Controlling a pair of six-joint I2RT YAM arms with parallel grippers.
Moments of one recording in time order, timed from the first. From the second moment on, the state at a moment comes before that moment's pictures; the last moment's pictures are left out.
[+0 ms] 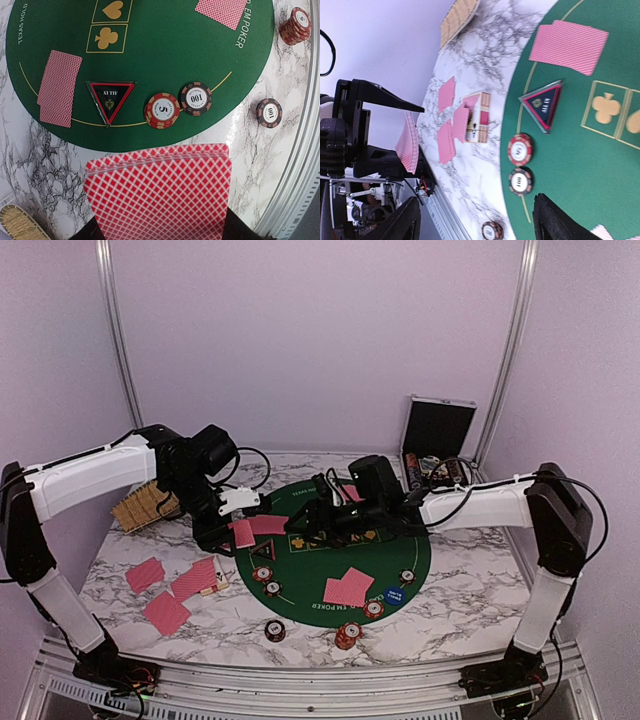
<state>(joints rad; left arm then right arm) -0.67 1.63 1.41 -1.10 0.16 0.61 0.81 1.80 1.17 0.08 -0.55 0.80</state>
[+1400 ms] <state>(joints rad) -0.67 1.63 1.42 -1.11 0.17 0.61 0.93 2.20 1.35 0.66 -0.73 1.31</state>
